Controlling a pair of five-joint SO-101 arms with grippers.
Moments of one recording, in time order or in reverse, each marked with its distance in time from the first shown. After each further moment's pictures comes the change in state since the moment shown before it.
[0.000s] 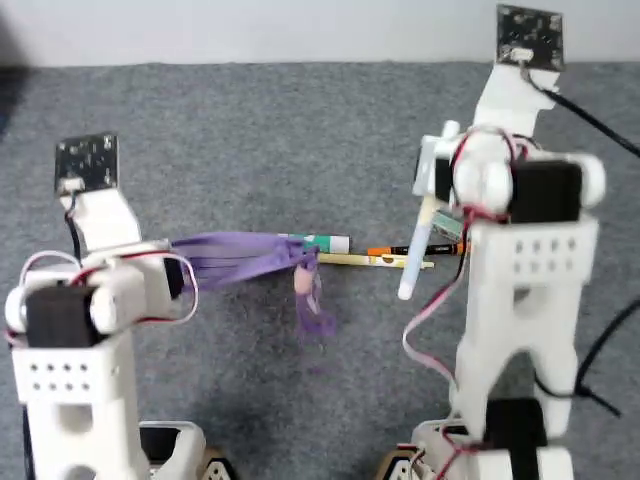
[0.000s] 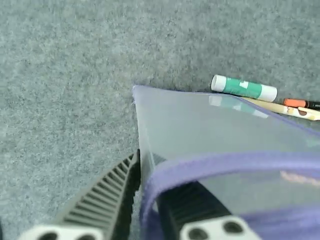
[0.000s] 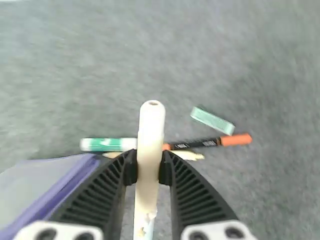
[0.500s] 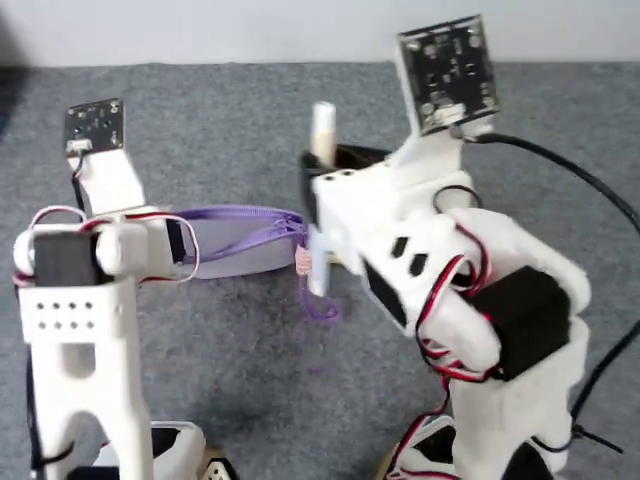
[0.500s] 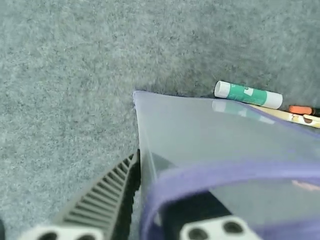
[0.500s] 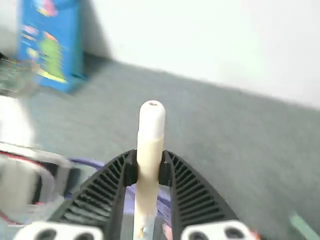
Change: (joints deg) left arm -0.2 13.0 -7.4 0.0 0.0; right arm -26.5 -11.2 -0.4 -14.5 0.3
